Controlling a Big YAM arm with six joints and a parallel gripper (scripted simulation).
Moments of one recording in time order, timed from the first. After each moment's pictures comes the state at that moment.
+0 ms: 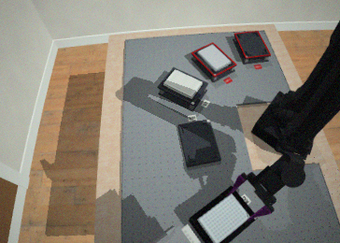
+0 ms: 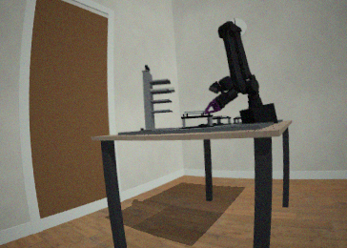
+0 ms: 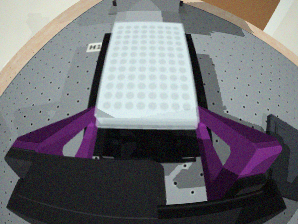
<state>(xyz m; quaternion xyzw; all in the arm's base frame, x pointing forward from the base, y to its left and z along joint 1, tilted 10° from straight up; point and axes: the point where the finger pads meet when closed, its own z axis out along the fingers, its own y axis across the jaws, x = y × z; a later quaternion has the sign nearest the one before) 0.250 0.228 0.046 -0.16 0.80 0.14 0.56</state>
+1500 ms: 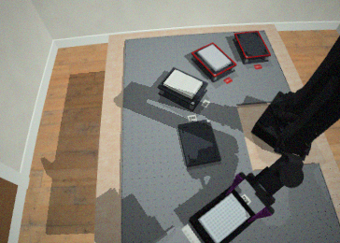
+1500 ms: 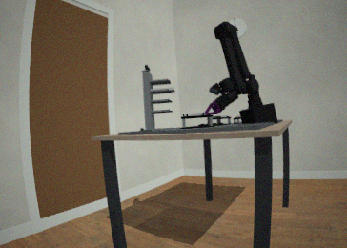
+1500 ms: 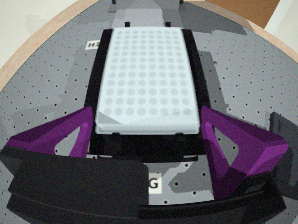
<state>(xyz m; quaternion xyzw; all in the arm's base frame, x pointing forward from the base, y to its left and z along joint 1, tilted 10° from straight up) 0.251 0.228 0.038 -0.16 0.80 0.14 0.56</state>
